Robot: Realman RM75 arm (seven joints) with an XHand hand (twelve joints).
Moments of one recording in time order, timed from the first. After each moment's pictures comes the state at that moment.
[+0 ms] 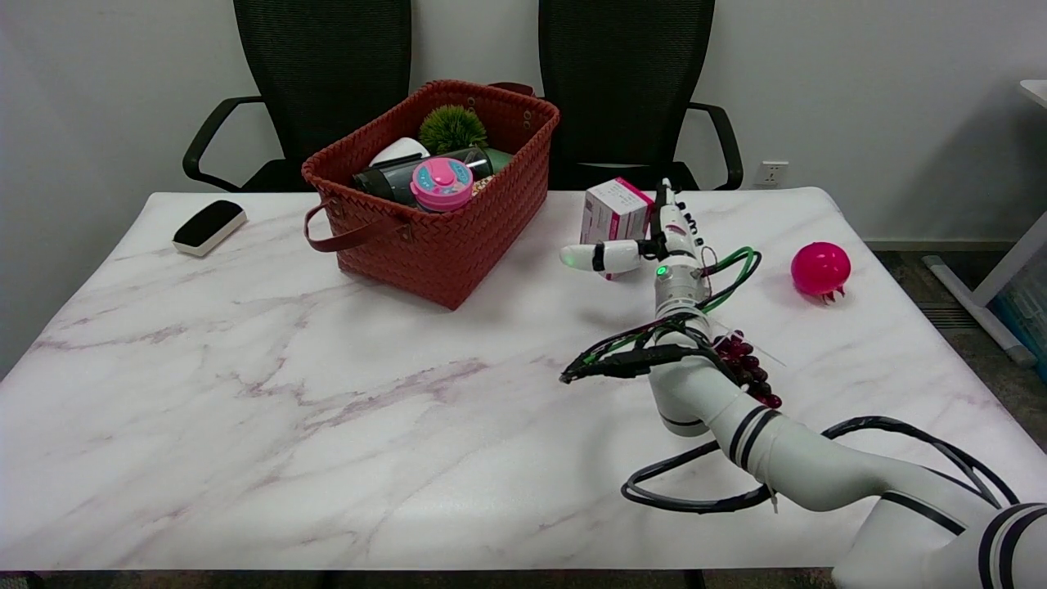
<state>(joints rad) 0.48 -1.30 -2.13 0.93 1.83 0.85 -0.25</state>
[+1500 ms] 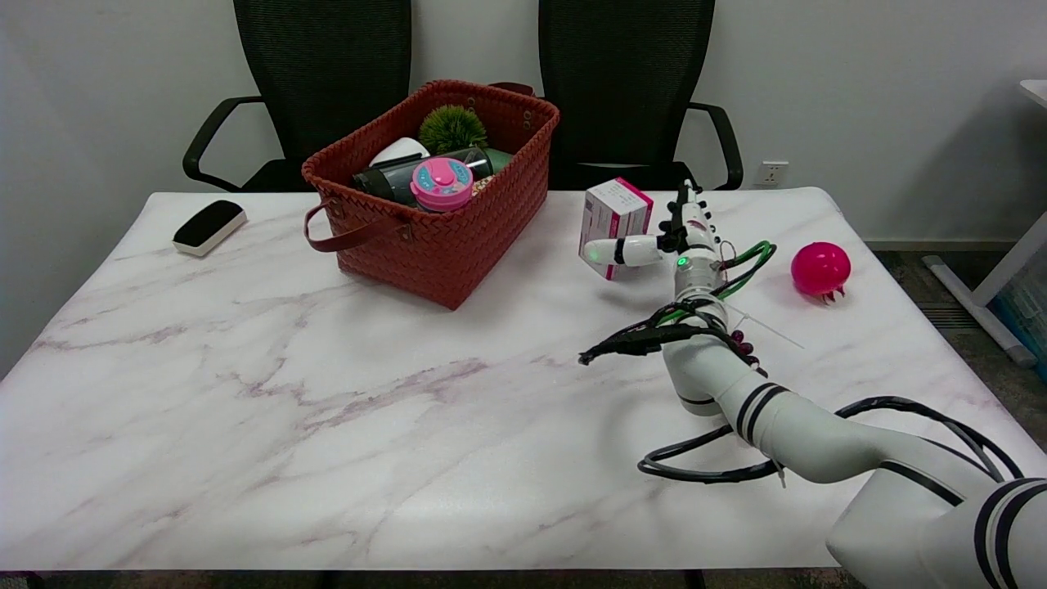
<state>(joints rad) 0.56 -1.28 -2.12 0.76 1.83 0.78 -0.13</state>
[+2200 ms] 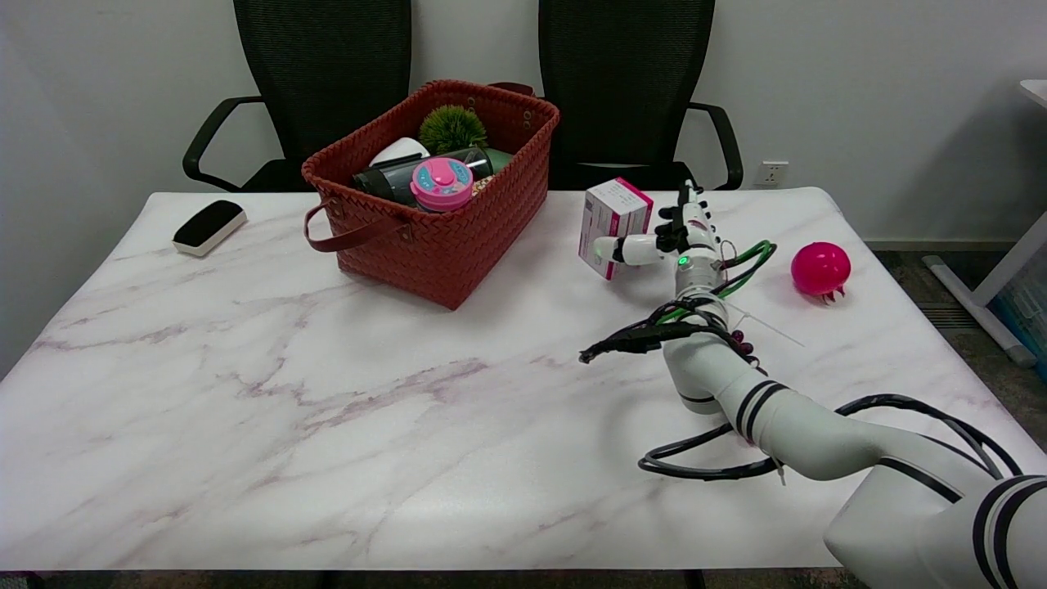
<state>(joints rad) 0.57 -1.28 -2.12 0.74 1.82 0.78 -0.12</state>
